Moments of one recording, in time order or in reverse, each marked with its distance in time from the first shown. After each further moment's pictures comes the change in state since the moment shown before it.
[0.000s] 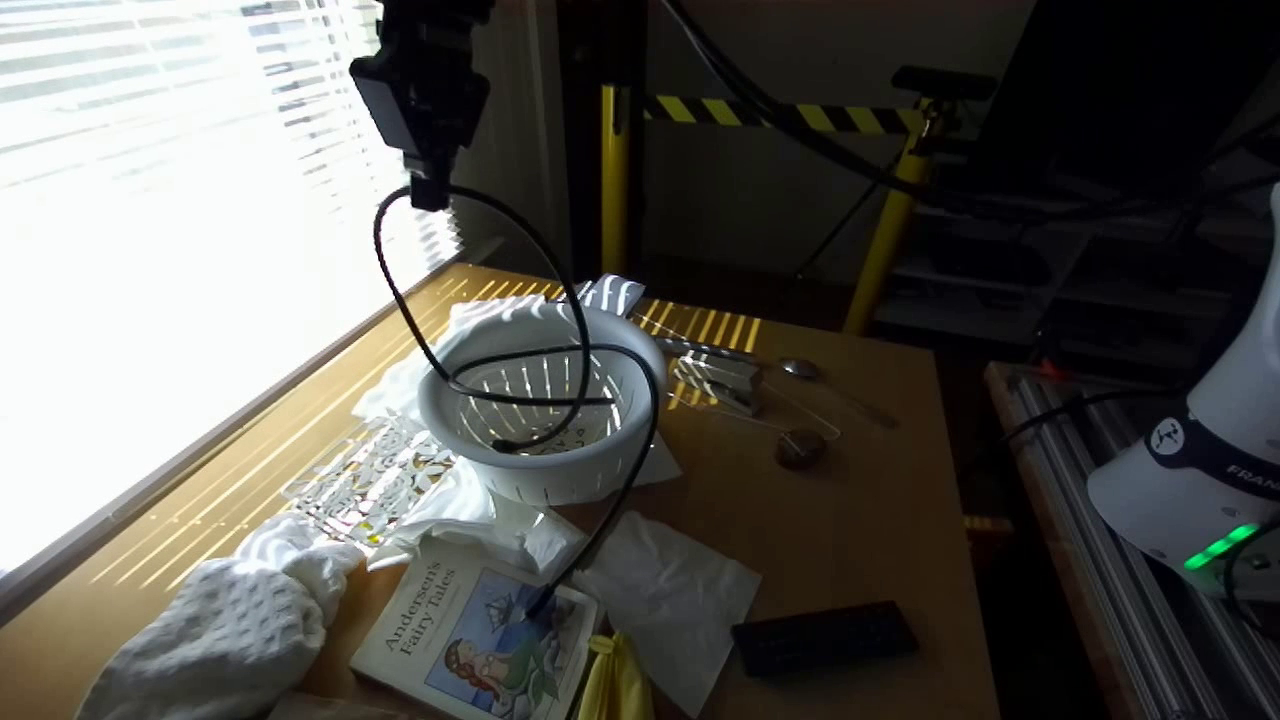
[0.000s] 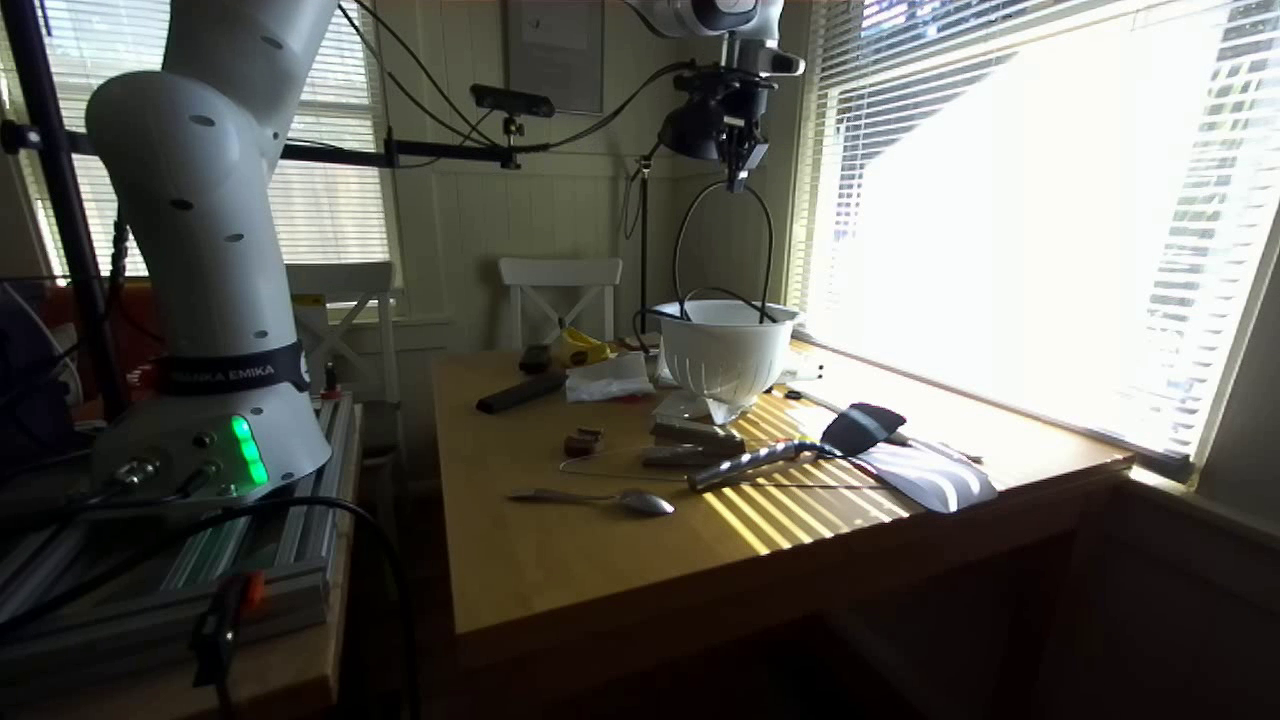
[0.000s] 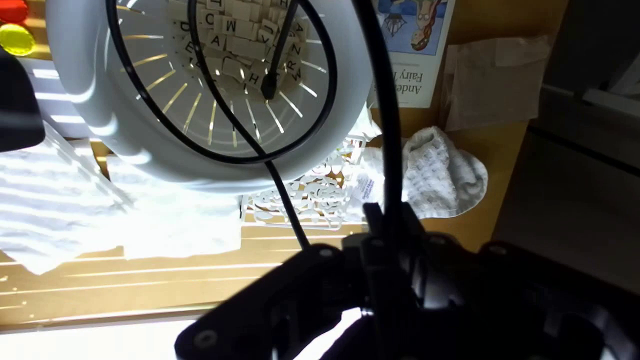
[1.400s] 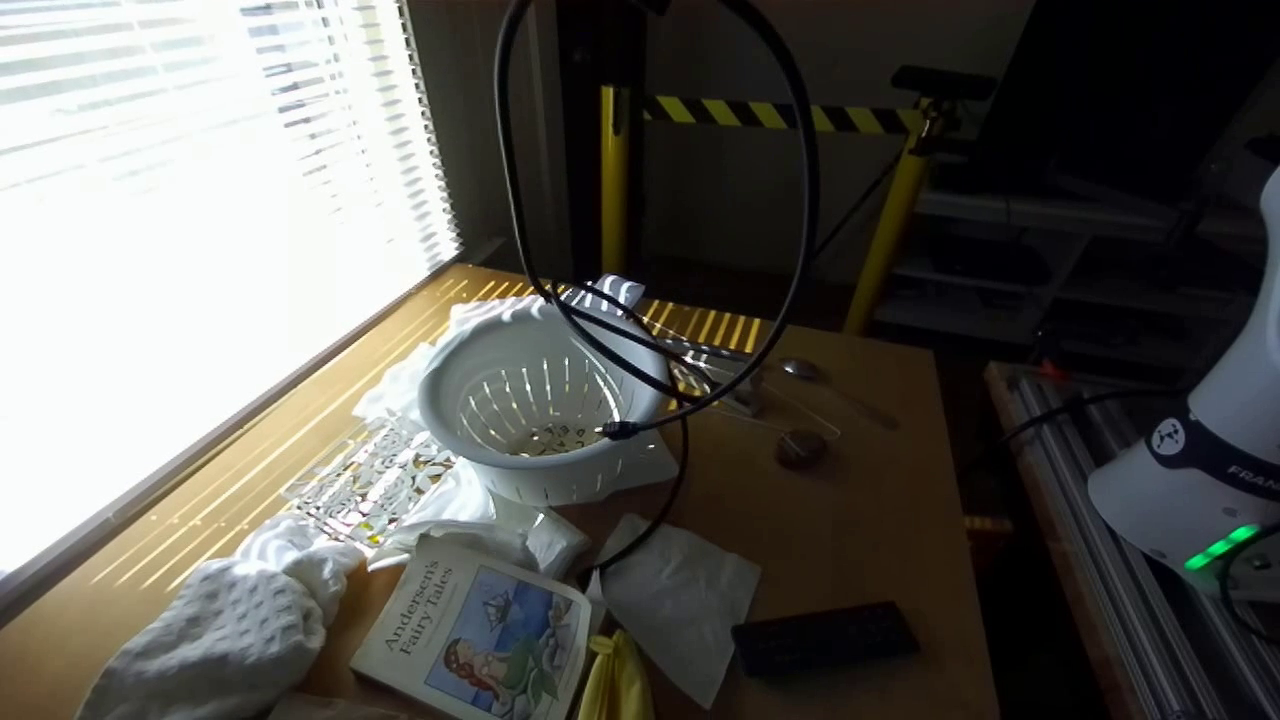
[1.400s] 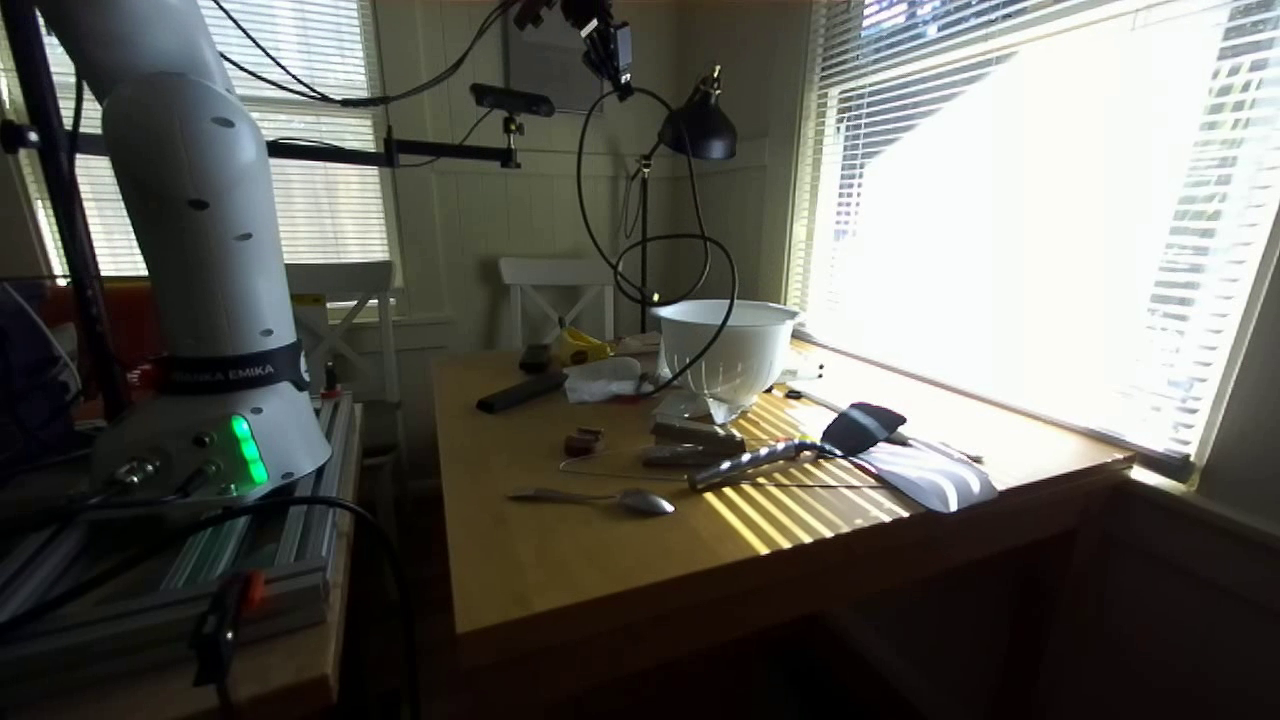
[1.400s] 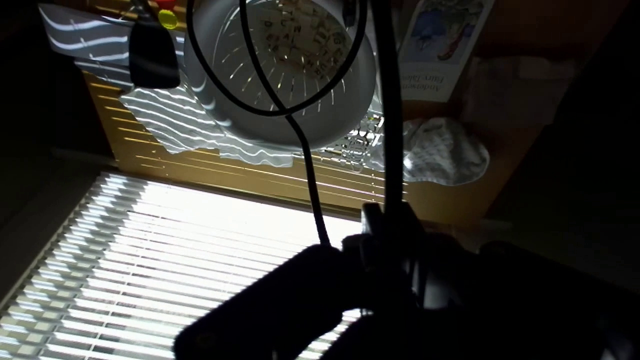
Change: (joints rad) arm 0.116 -0.728 0.166 -0.680 -0.413 0.190 0.353
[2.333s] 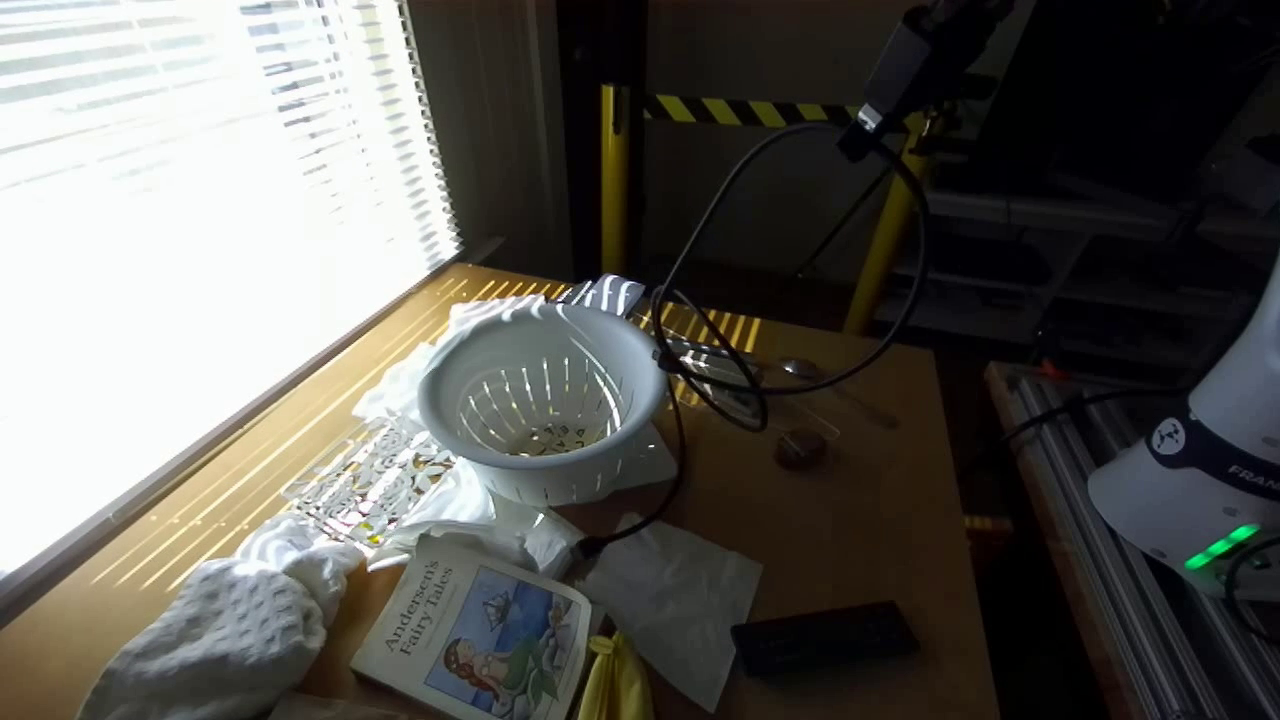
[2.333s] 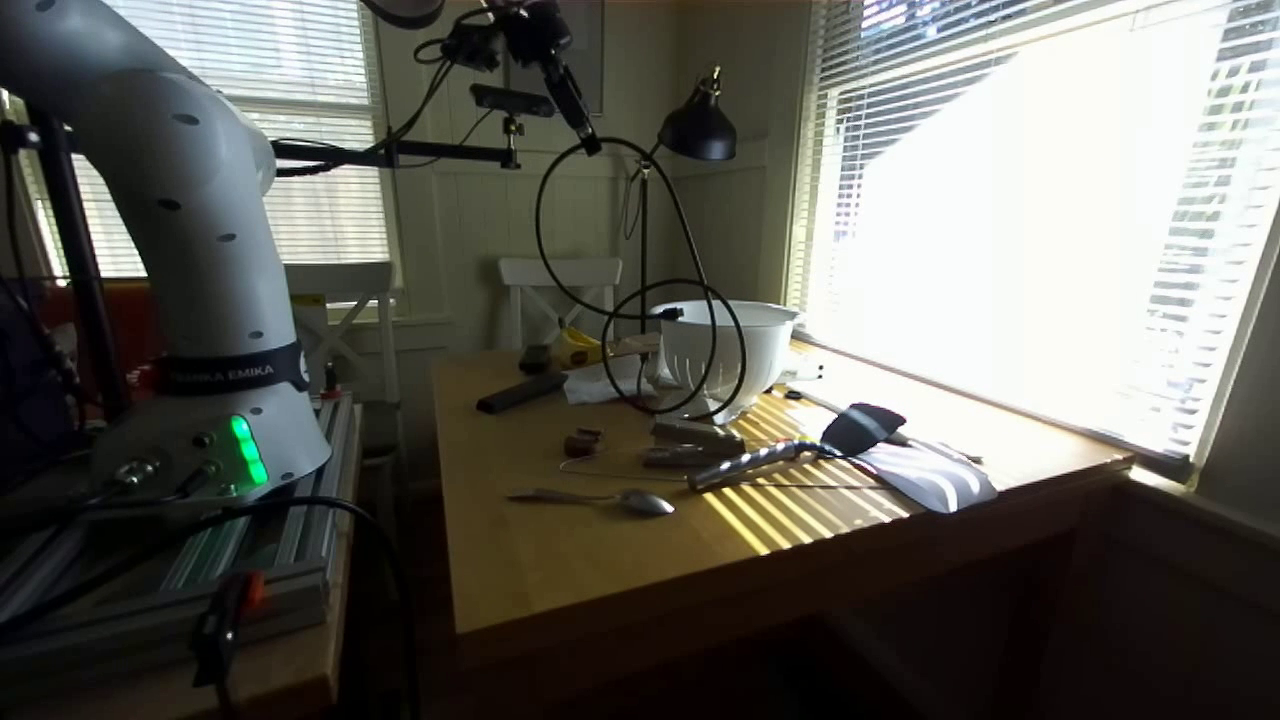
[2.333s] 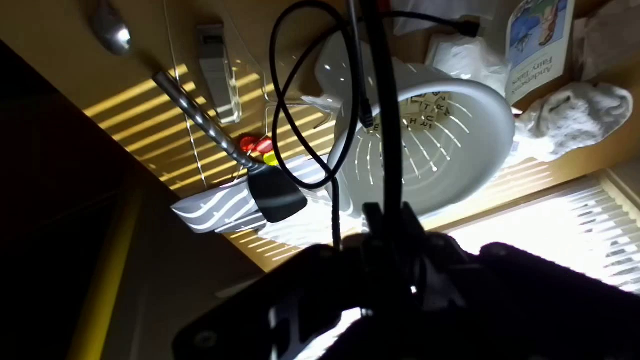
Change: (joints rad) arm -0.192 -0.543 -0.107 -0.722 0.200 0.274 0.187
